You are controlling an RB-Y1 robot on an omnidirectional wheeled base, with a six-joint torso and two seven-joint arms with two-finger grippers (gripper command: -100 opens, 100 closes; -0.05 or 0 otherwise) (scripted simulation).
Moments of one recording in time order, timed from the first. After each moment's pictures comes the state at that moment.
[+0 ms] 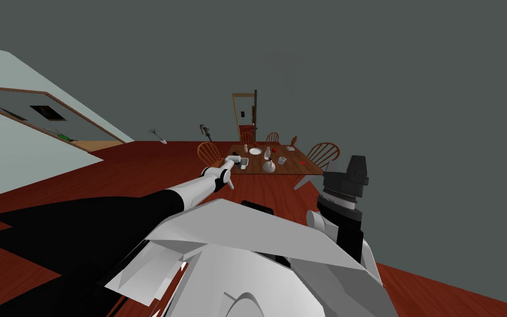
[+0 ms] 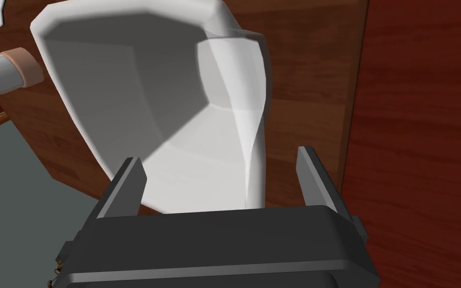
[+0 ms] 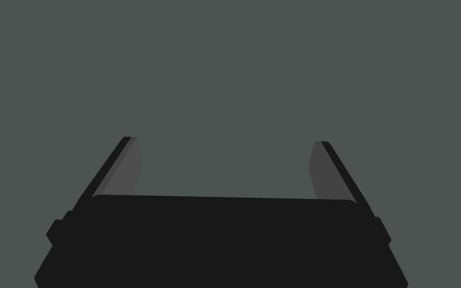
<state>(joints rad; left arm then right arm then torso) -0.83 0.28 0.29 -0.50 0.11 0.82 -0.02 0.51 0.00 -0.07 -2.39 0.09 -0.44 0.06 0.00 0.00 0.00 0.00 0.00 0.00</state>
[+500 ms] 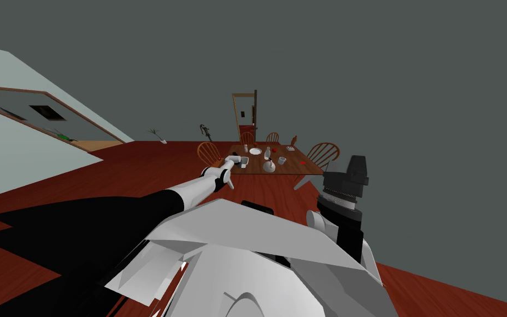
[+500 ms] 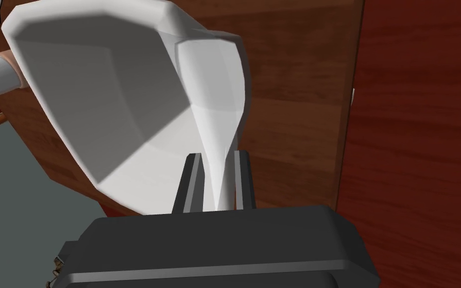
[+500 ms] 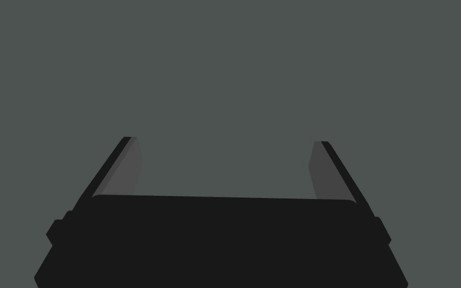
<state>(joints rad) -0.84 0.28 0.29 -0.49 0.11 0.82 -0.02 0.51 0.00 -0.07 -2.39 0.09 -0.44 0.06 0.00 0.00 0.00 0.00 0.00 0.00</state>
